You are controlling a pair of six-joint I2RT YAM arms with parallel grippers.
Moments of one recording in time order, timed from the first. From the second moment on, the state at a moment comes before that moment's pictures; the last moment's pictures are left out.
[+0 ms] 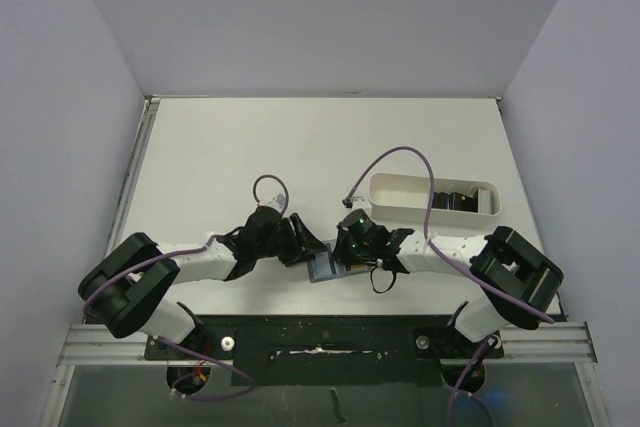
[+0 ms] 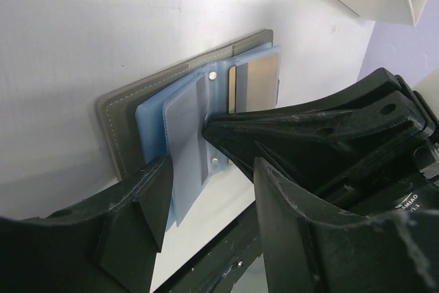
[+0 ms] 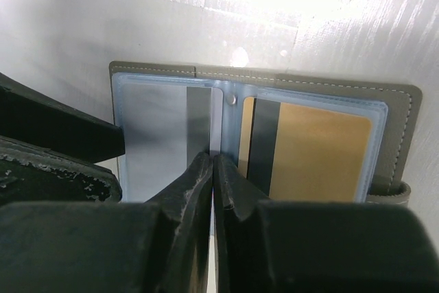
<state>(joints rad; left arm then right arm) -0.75 1.46 0.47 0.36 0.23 -1.20 0.88 1.50 0.64 -0.02 0.06 0.74</state>
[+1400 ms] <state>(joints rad) -0.78 1.61 0.59 0.56 0.30 -1.22 0.88 0.93 0.54 -0.24 0.34 0.79</state>
